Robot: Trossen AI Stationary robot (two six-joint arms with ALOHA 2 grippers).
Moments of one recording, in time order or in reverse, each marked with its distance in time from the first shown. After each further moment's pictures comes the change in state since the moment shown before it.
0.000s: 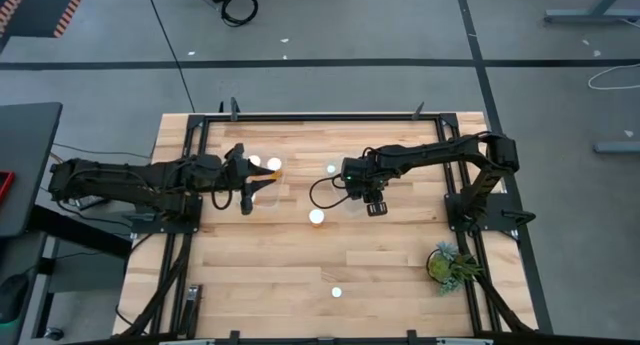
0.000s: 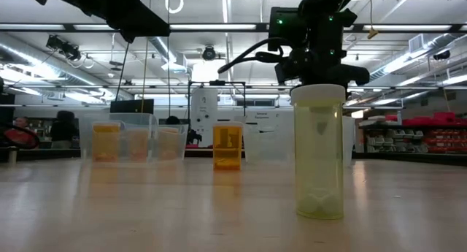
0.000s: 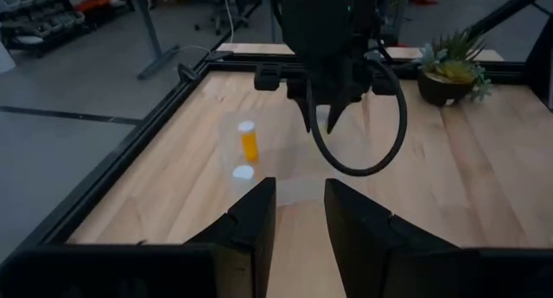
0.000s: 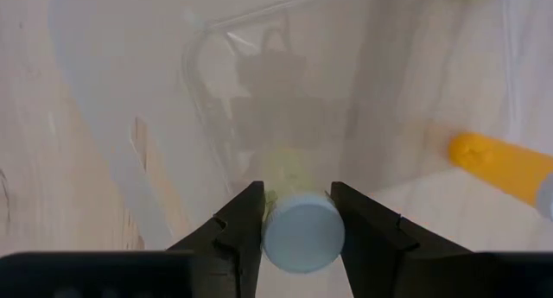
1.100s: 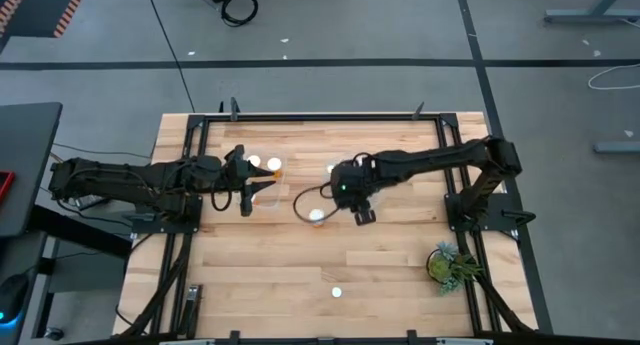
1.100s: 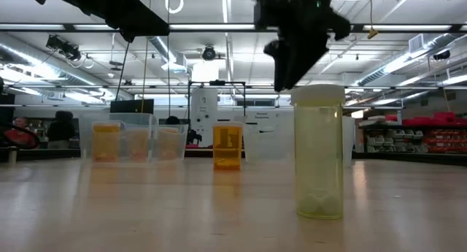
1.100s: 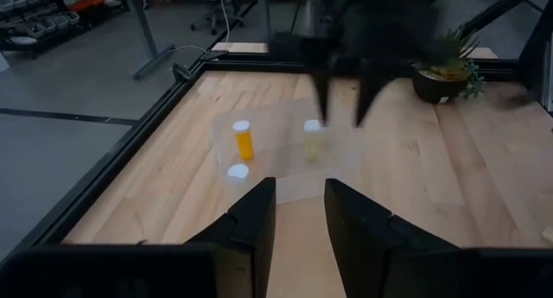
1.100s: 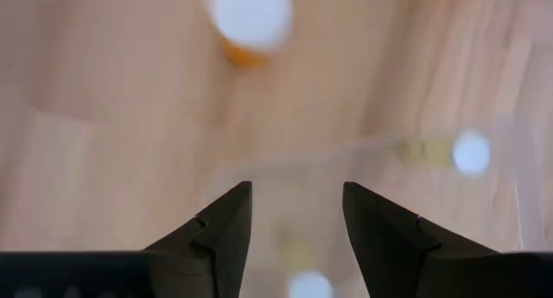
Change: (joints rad) left arm -0.013 0.001 0.000 -0.003 0.000 0.001; right arm 0.133 0.000 0.201 0.009 0.027 -0.012
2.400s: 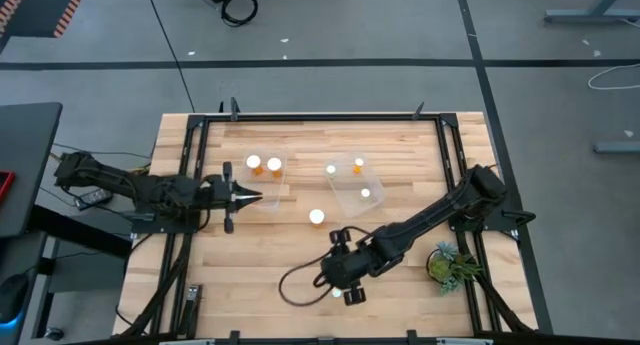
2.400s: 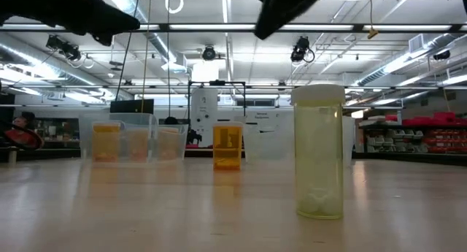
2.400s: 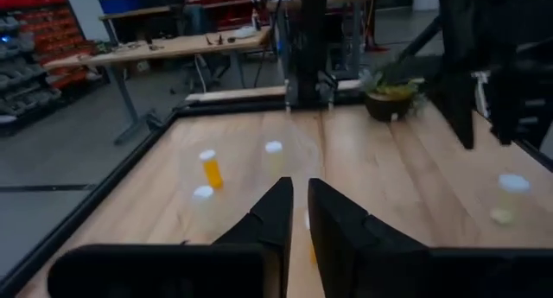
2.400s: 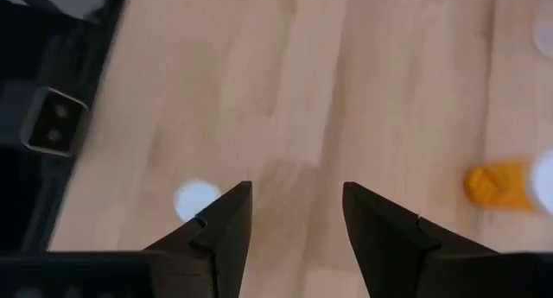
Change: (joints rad) left arm -0.253 -0.245 -0.271 0.205 -0.157 0.079; right arm 0.476 0.212 0.197 0.170 0.113 0.505
